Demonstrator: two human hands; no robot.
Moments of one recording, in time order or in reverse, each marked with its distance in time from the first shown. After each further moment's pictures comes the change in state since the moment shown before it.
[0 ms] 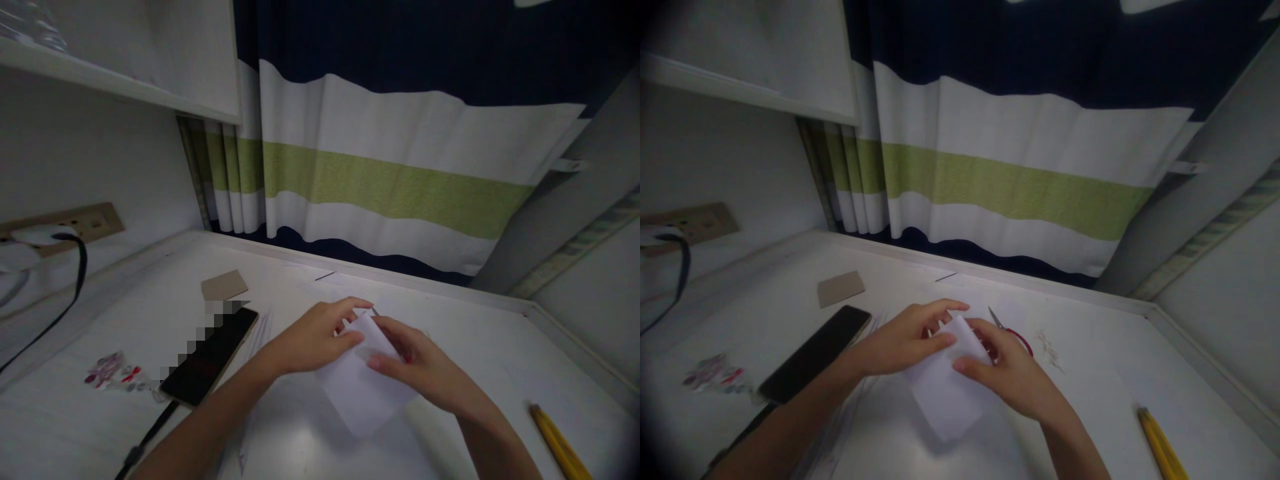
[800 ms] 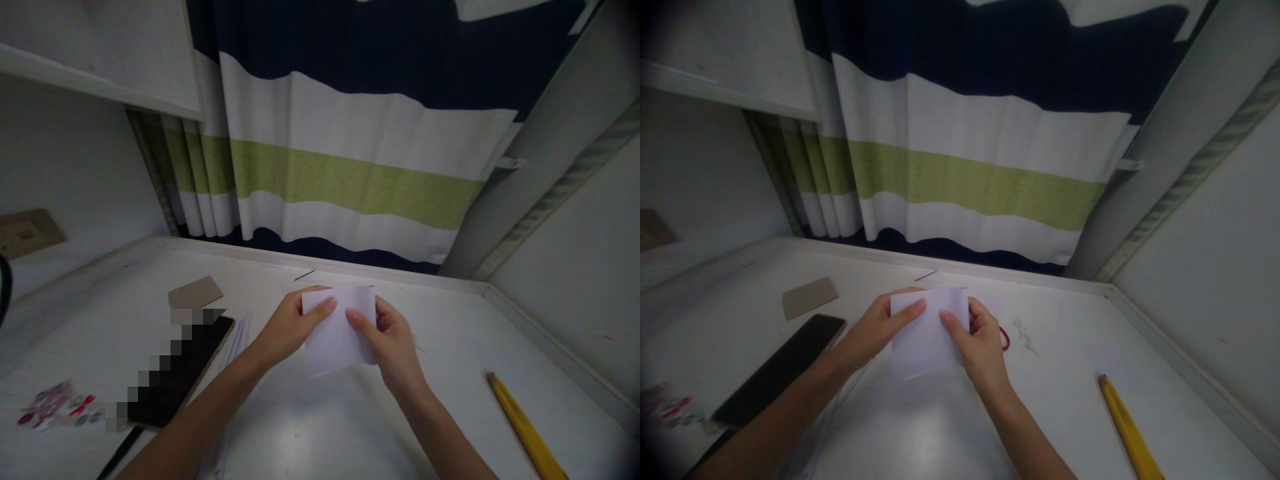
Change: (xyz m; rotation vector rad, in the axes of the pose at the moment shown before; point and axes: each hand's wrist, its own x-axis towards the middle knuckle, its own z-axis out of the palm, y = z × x) left_hand 0.013 -0.004 0.010 -0.516 0.175 -0.075; right_hand 0.011 -0.007 0.024 0.475 0.532 0.020
